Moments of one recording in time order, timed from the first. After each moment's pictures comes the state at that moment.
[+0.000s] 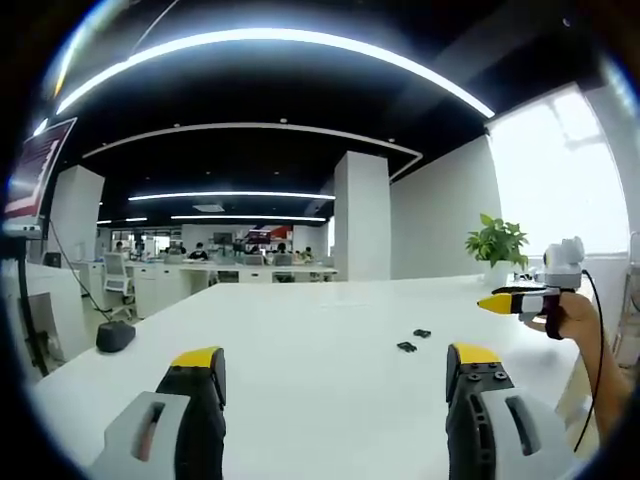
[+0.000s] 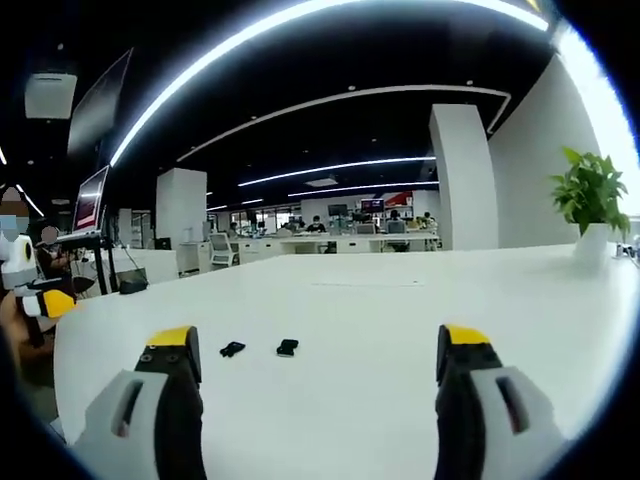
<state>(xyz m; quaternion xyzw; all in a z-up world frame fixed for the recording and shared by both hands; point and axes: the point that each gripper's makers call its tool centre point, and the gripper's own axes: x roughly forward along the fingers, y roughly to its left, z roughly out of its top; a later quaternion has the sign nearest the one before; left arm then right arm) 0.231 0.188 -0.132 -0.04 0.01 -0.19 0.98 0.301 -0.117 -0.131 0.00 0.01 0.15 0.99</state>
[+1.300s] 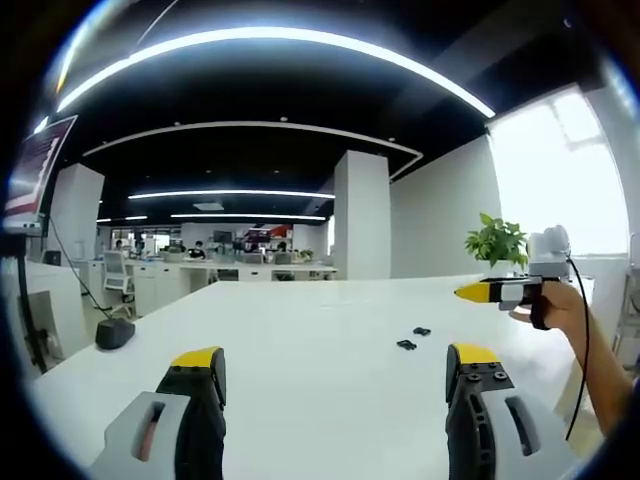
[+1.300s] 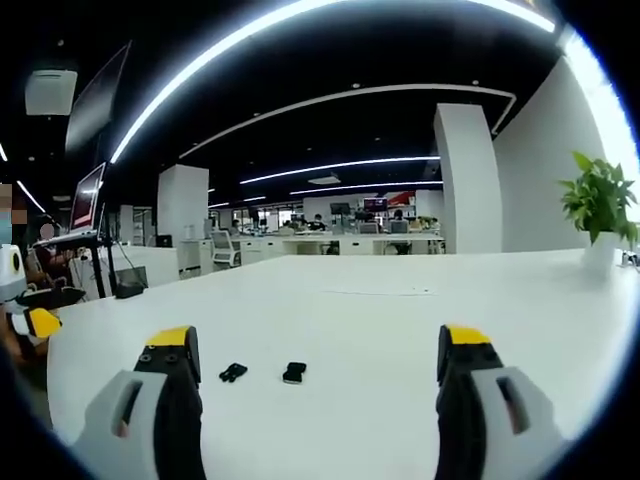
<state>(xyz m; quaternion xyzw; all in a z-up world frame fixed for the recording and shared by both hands) 0.230 0.187 -0.136 -0.04 0.02 -0.19 0.98 0.332 -0.096 -0.116 -0.01 0.02 0.15 0.99</state>
